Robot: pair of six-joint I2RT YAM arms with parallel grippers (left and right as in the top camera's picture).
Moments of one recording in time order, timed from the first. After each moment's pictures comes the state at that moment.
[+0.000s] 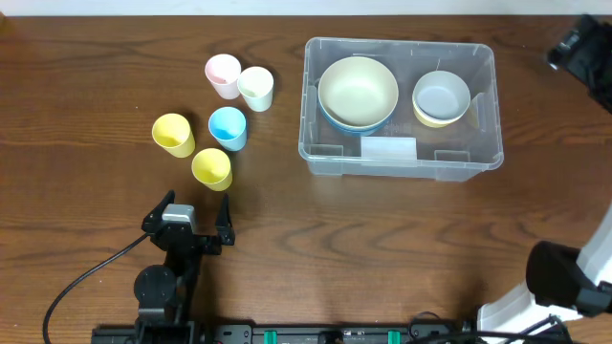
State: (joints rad) left arm -0.03 0.02 0.02 -0.10 0.10 -0.07; right arm -0.24 1.80 2.48 -1.69 0.04 0.50
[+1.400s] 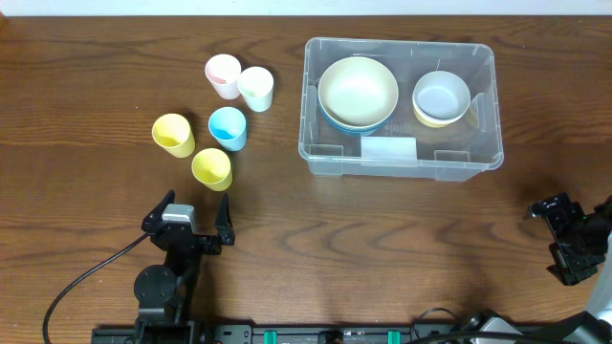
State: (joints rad) left arm -0.03 0.02 0.02 -0.10 0.10 -0.07; right arm -0.73 1.32 1.01 -1.23 -0.16 0.49
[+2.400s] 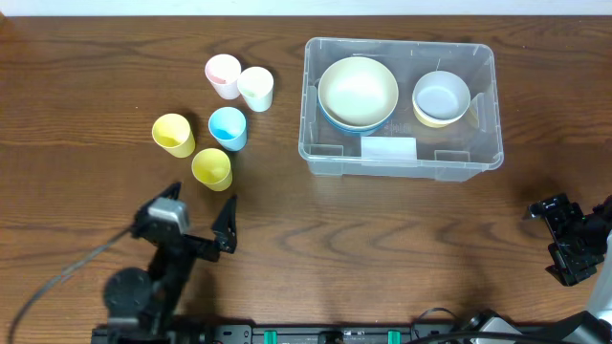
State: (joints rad) left arm -0.02 0.21 0.43 -0.35 0.28 -0.15; right arm -0.73 1.32 1.01 -1.23 -0.17 0.49
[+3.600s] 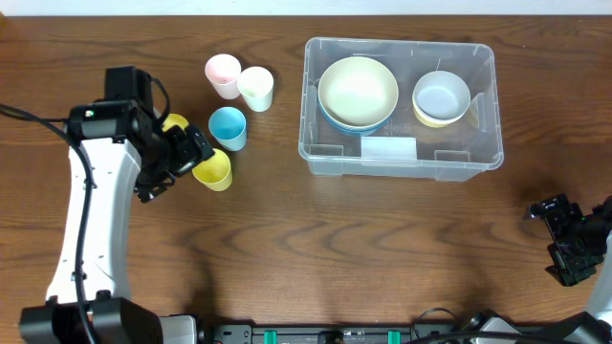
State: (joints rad) left arm 0.10 1.52 1.39 -1.29 0.15 -0.52; right arm -0.73 1.32 1.00 -1.23 -0.17 0.49
